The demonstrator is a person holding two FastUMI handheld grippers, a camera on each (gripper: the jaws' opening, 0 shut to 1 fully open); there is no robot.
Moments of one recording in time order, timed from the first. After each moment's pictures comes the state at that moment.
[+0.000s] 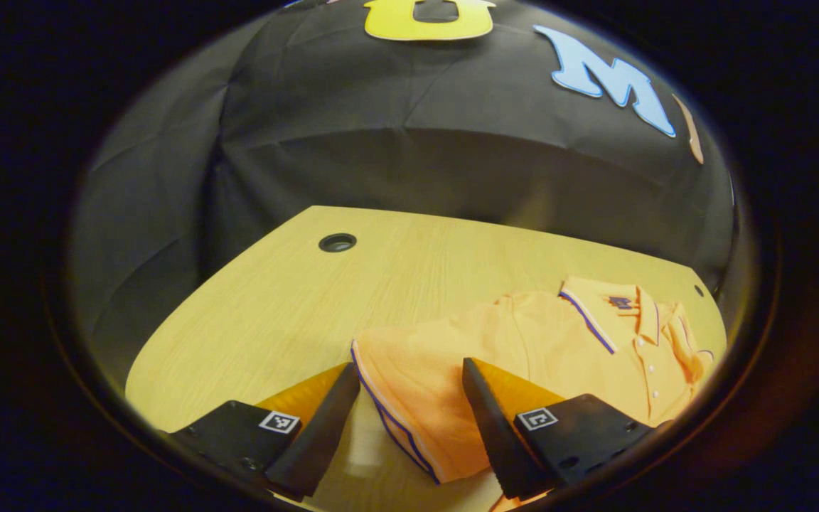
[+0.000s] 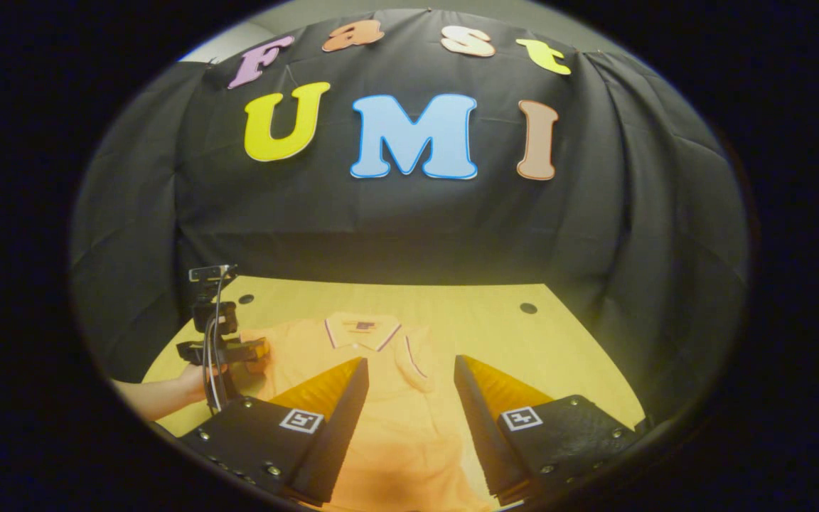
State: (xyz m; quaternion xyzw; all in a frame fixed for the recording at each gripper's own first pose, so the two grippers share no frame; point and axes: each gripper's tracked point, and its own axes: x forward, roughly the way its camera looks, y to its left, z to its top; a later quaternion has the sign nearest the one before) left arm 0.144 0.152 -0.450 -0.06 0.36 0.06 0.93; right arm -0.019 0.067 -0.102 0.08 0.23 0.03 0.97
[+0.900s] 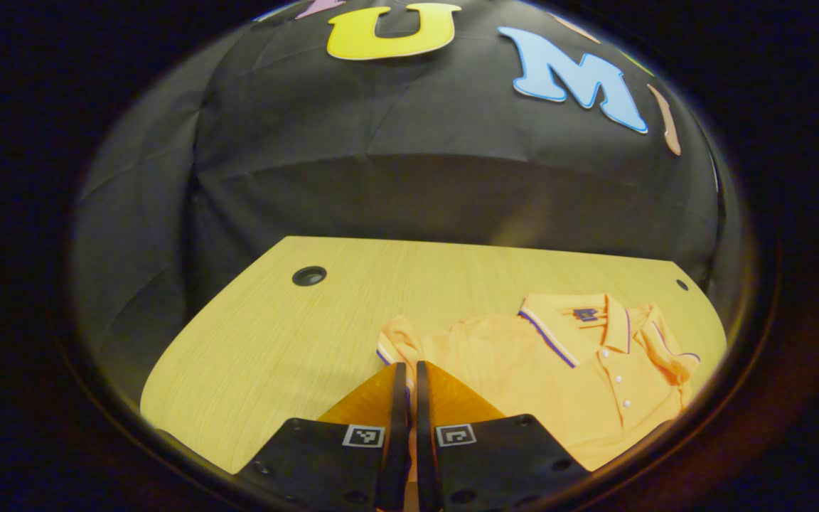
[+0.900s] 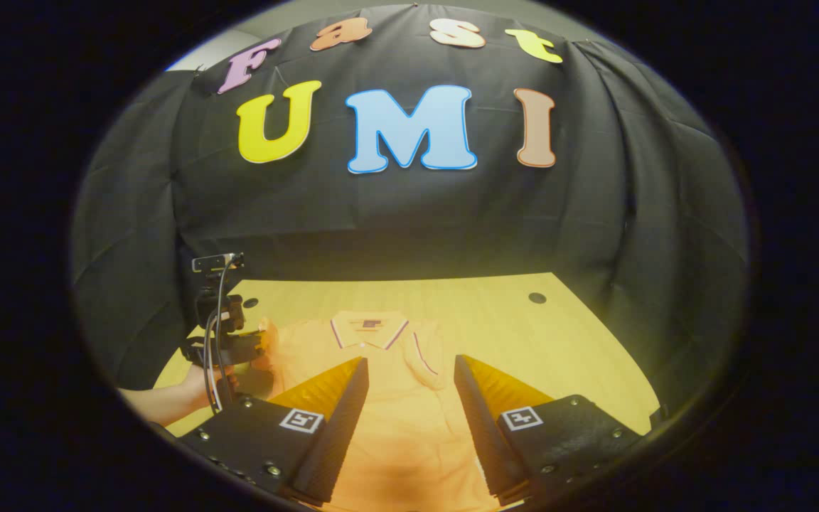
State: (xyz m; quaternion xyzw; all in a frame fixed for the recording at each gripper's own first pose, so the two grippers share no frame) left arm 0.161 0.103 -0.397 -0.04 0.33 0.01 0.94; right arm -0.013 0.071 -0.120 0.10 0.25 0.03 0.96
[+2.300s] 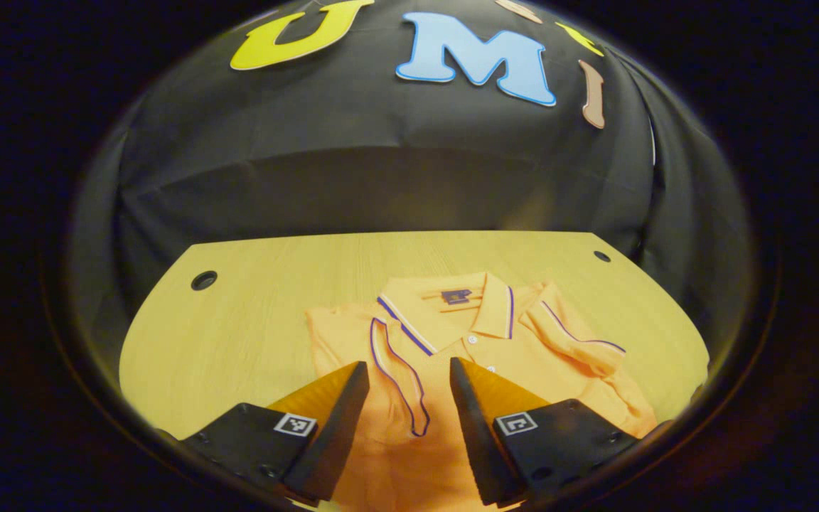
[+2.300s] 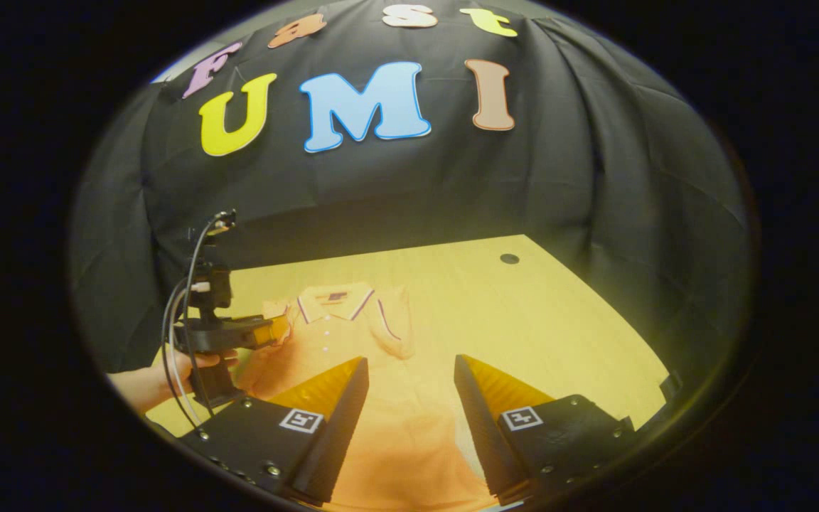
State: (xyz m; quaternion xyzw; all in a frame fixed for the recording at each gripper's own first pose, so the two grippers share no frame) left arm 0.118 -0.023 -0.384 -0.03 0.37 -0.13 0.92; right arm -0.045 0.029 -0.190 0.14 0.29 -0.01 0.95
